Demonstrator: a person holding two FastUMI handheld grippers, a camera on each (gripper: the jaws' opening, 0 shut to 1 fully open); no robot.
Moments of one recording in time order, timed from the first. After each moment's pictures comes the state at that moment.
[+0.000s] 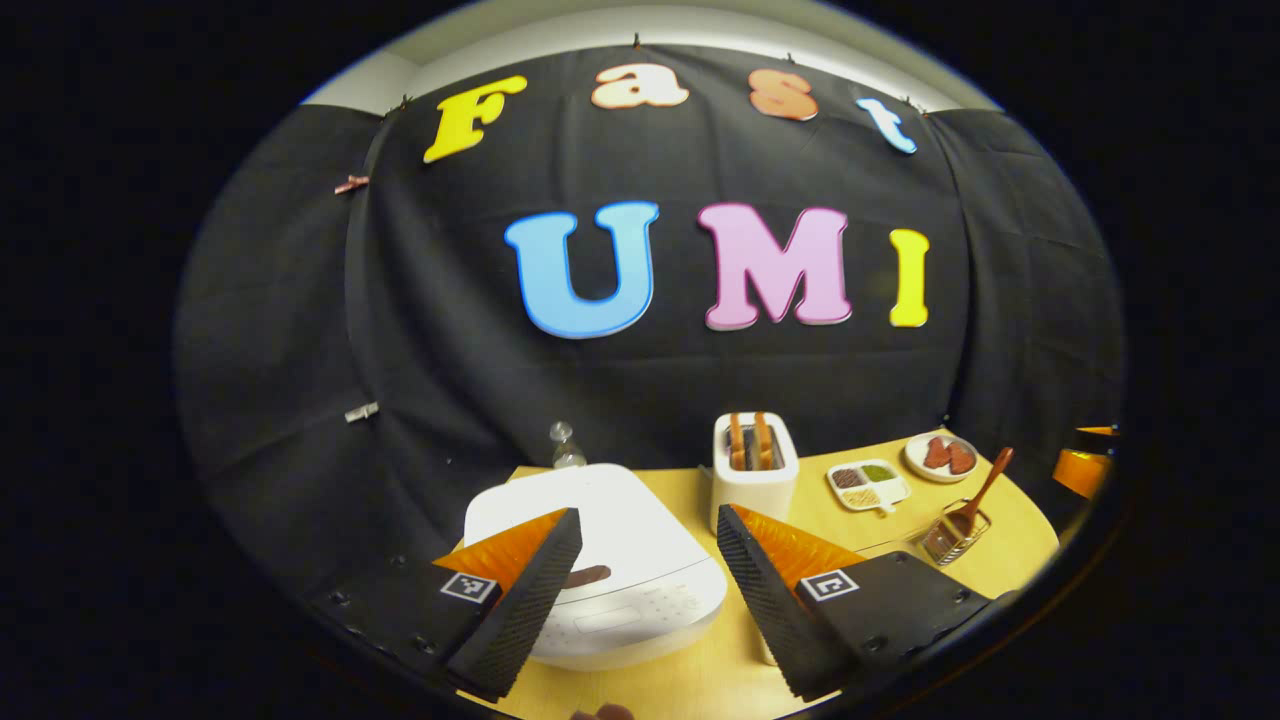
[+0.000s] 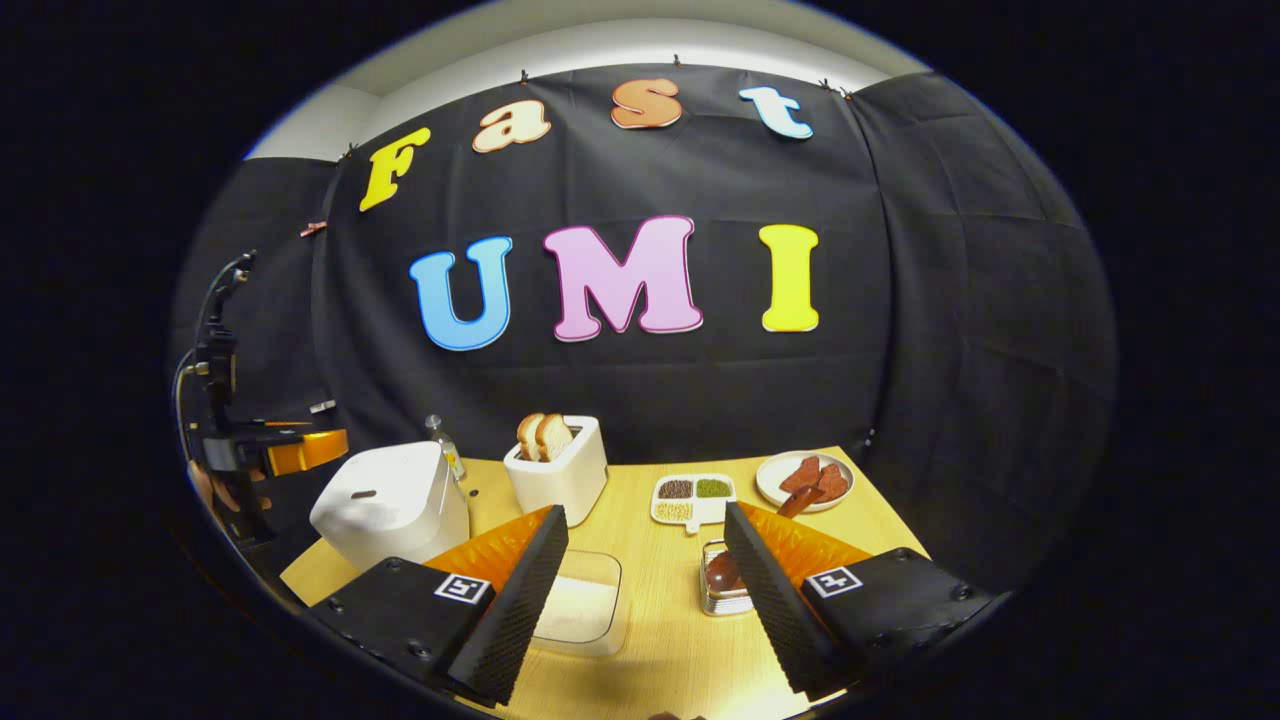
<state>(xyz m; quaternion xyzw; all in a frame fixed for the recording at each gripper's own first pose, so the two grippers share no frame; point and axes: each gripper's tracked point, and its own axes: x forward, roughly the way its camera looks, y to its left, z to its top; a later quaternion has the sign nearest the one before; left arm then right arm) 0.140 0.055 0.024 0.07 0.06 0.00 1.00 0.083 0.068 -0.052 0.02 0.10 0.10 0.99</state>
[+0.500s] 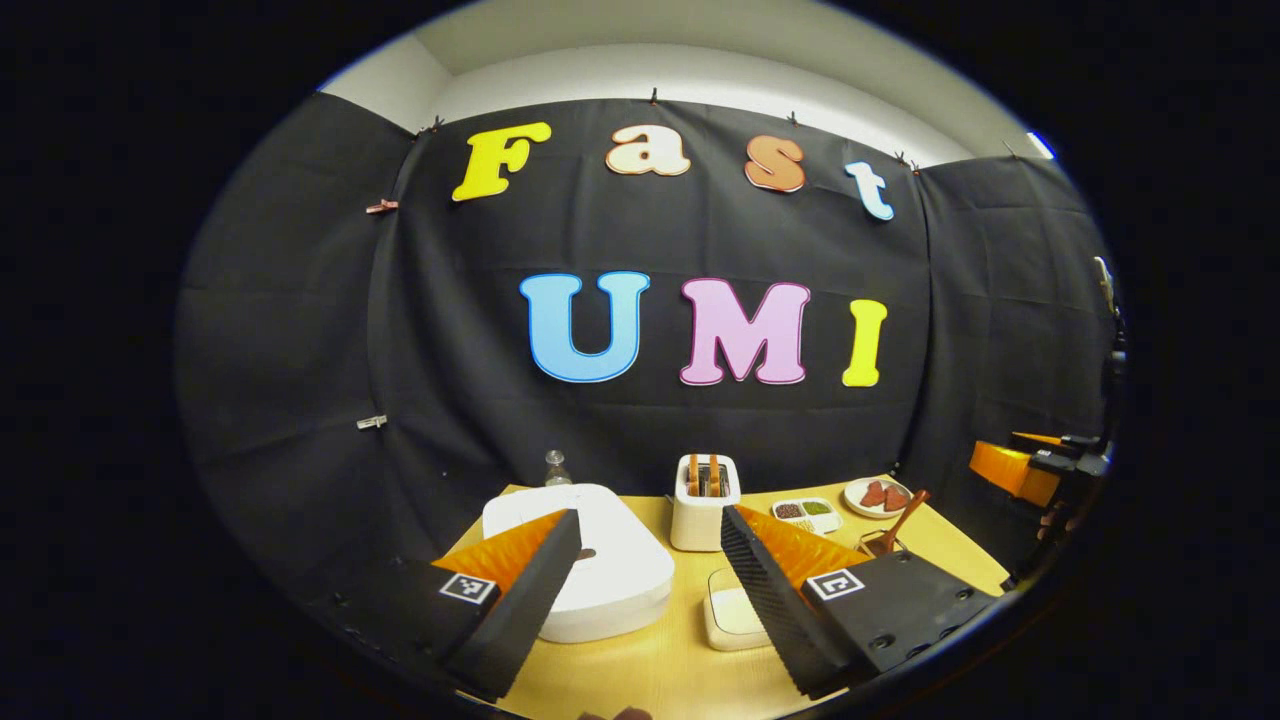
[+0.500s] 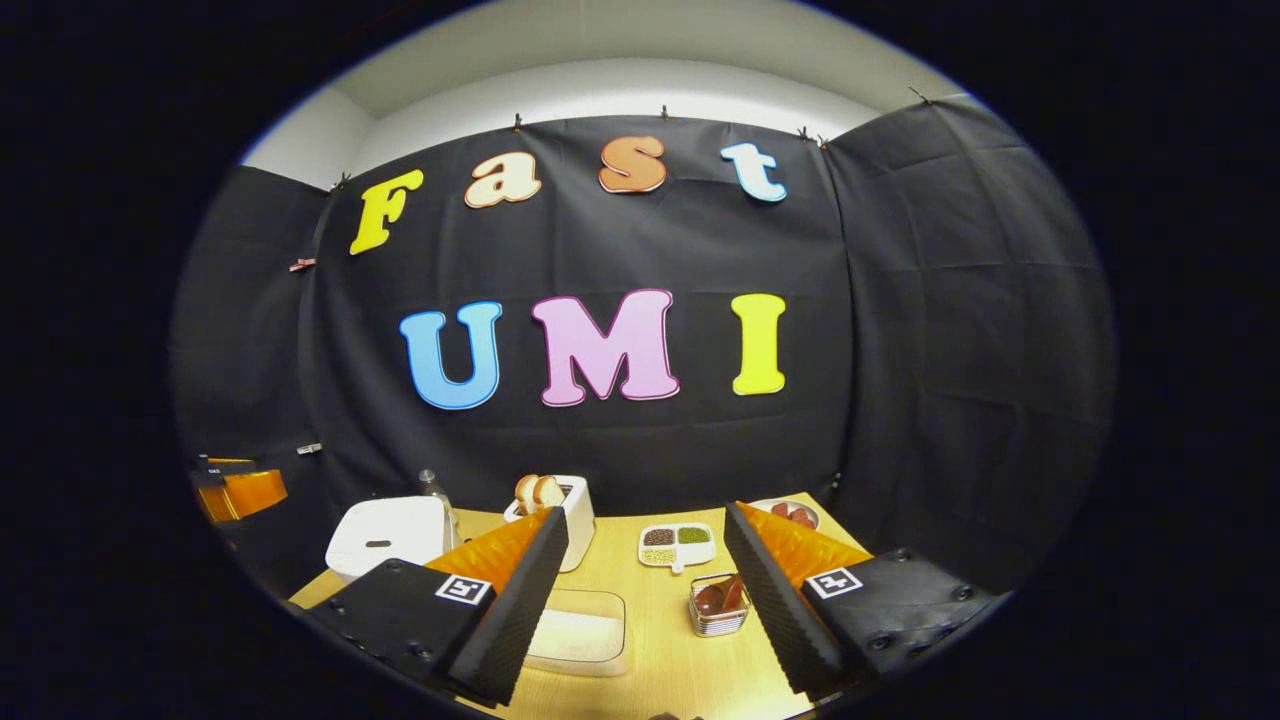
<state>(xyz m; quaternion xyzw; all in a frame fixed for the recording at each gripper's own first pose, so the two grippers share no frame) 0.012 0.052 0.061 0.04 0.01 -0.03 1.00 0.022 0.065 0.017 0.00 0.03 0.04 1.00</state>
